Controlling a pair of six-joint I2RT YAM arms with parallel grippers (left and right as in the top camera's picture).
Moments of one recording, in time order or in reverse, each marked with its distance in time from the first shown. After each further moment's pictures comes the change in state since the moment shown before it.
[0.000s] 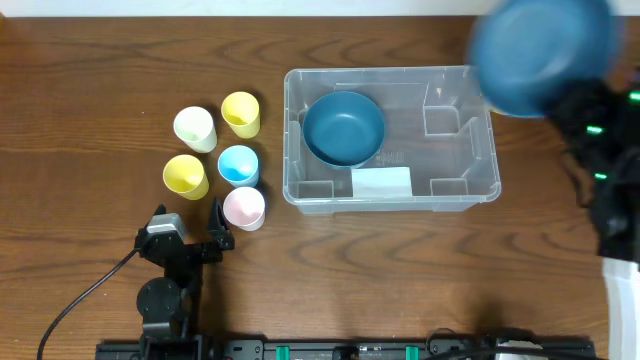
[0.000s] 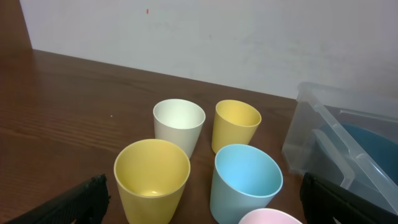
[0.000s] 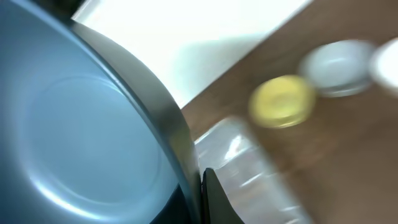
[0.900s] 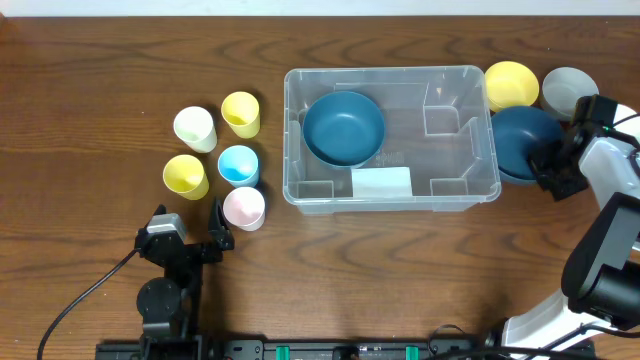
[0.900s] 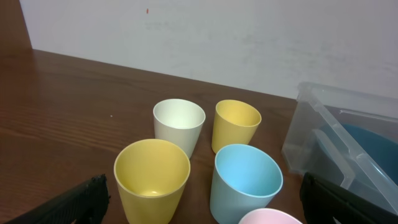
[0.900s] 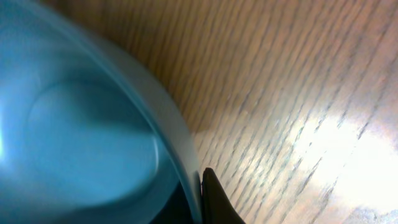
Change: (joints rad) left arm 0.000 0.000 0.000 0.000 0.000 0.000; right arm -0.351 0.686 -0.246 0.054 0.061 0.078
